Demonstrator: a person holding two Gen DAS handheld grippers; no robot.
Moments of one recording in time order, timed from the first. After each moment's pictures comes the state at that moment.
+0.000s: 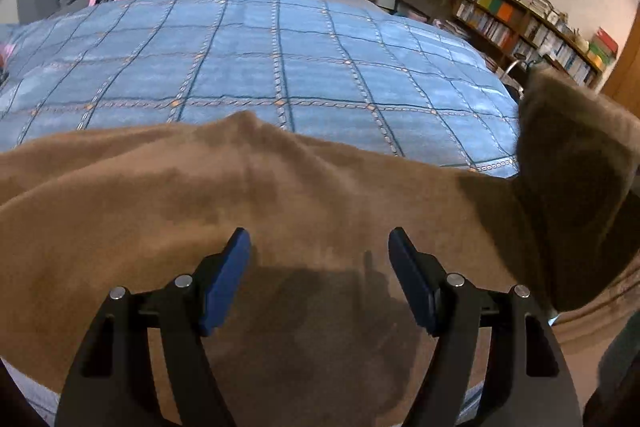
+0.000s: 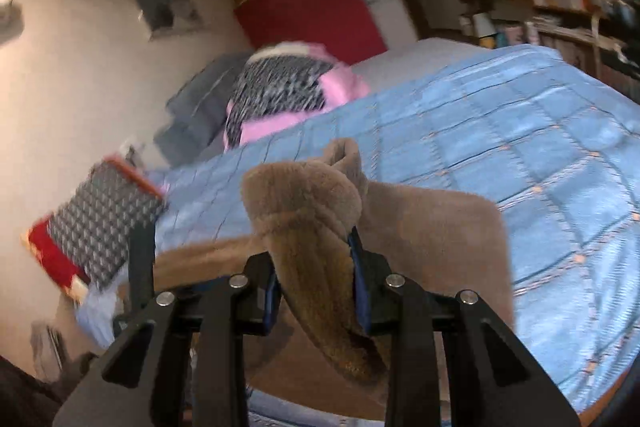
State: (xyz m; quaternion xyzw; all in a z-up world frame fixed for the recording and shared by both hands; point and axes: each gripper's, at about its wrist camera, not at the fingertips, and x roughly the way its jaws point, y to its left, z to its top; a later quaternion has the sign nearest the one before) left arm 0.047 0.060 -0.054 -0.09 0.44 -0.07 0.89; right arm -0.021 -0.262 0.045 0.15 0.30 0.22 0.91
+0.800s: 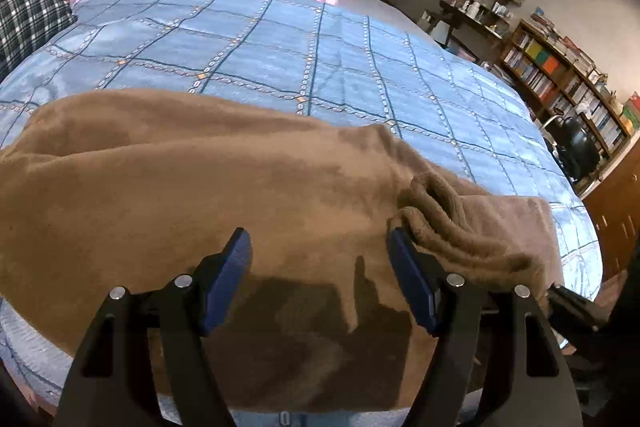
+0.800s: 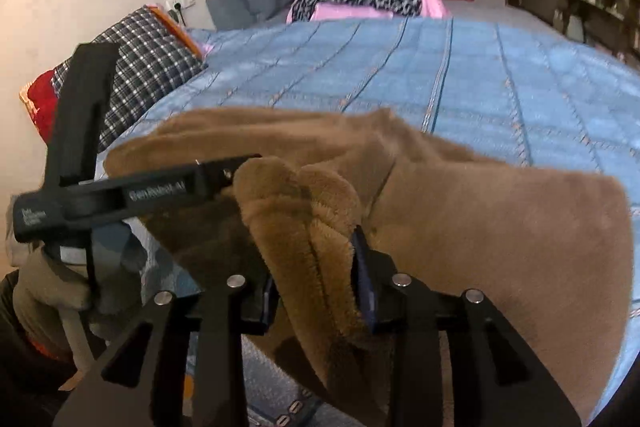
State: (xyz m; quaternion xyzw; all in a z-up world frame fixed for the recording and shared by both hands) left arm 0.016 0.168 -0.059 -0.16 0.42 0.02 0.89; right arm -0.013 -0.084 -0.038 -0.01 0.41 0.32 0.85
